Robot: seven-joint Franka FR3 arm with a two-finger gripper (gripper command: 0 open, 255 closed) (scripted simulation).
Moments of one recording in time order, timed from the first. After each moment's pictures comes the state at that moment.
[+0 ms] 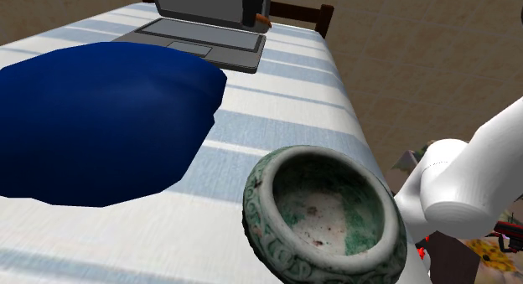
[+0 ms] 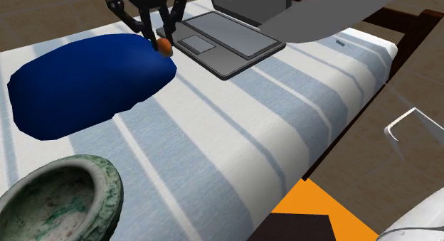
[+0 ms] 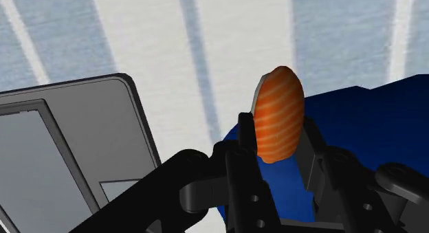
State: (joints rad) arm 0.28 -0.13 0.27 -1.45 0.00 1.35 0.00
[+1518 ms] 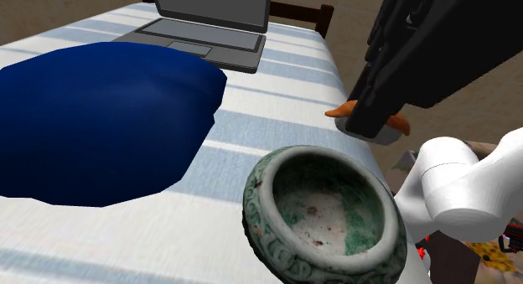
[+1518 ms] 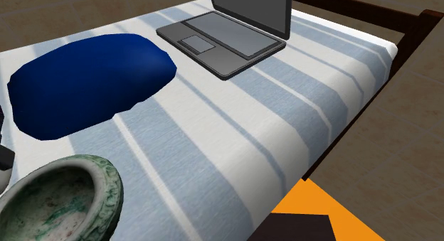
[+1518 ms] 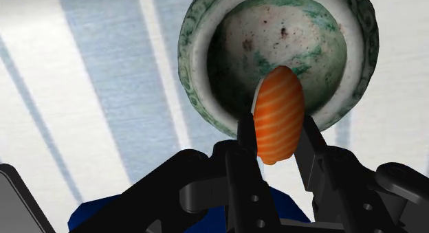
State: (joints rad) arm 0.44 -0.47 0.54 -1.65 0.20 1.26 0.44
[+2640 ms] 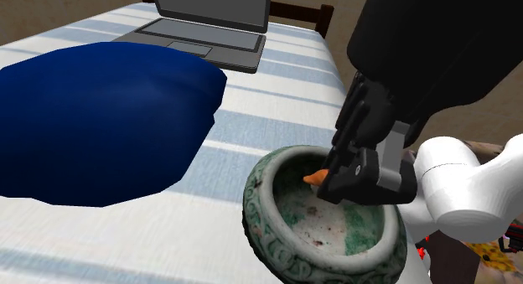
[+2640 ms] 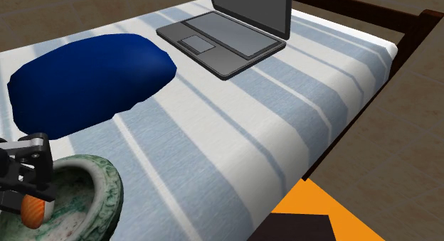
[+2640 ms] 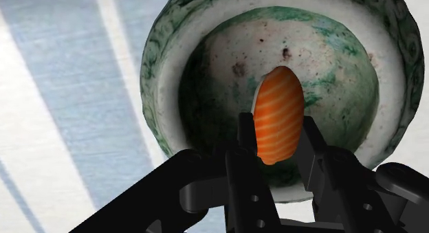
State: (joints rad) arm 0.47 -0.58 0.54 -1.95 0.24 1.45 0.42
